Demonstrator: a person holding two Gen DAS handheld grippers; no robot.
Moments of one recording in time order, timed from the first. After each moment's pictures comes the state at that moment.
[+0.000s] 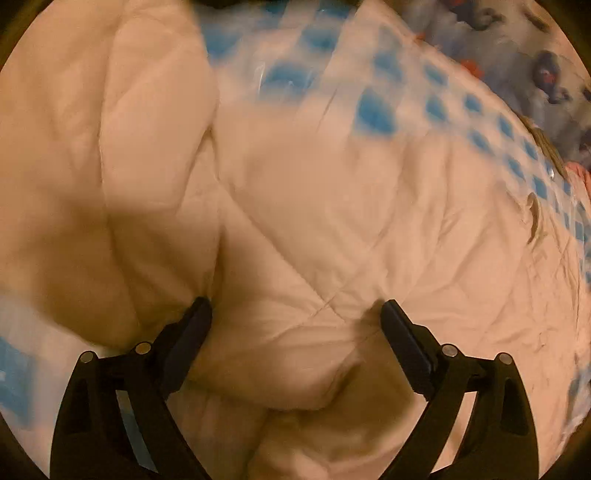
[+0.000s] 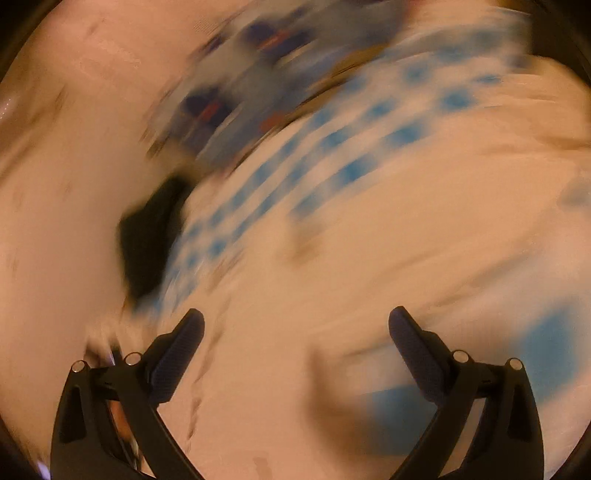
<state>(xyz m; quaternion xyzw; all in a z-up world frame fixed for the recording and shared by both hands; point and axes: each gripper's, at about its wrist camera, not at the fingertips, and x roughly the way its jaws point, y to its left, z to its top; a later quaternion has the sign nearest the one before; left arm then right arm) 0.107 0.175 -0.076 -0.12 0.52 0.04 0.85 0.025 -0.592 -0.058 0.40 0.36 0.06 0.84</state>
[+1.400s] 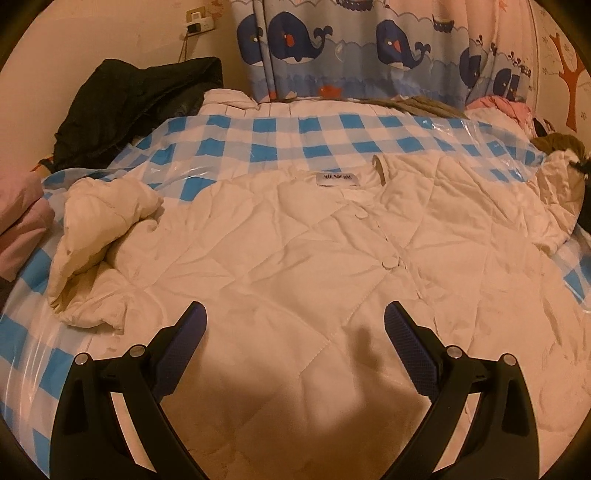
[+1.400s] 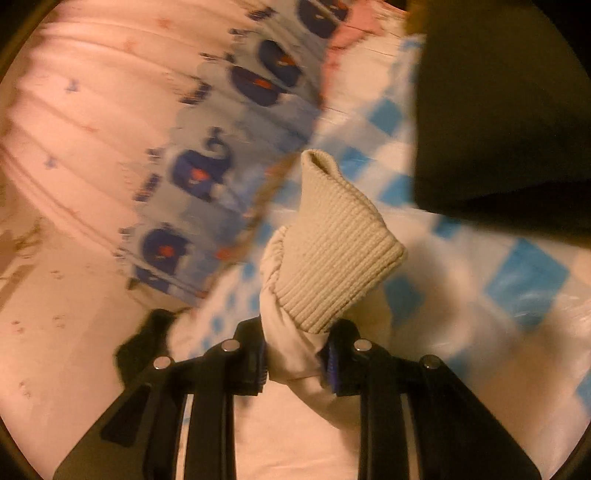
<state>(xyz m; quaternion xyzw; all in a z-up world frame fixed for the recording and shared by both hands) 0.022 -0.030 -0.041 0.07 0.35 -0.06 0.93 0.109 -0.712 -0.046 0.48 0.22 0.05 0.85</state>
